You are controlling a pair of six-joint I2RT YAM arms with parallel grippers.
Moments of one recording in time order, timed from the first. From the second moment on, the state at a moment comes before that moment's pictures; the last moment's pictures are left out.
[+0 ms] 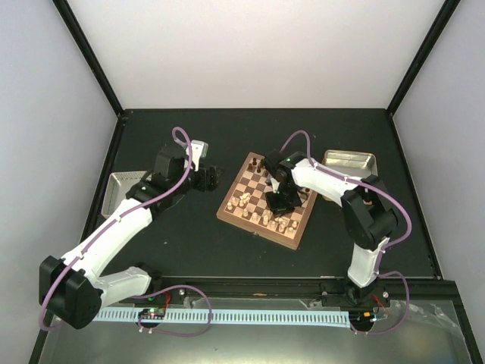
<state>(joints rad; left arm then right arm) -0.44 1.11 0.88 -0.33 0.16 -0.26 0.65 1.84 1.31 -1.05 -0.21 0.38</state>
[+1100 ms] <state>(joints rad) -0.47 0.91 0.50 0.09 0.33 -0.55 0.57 1.73 1.49 -0.94 -0.25 0.72</state>
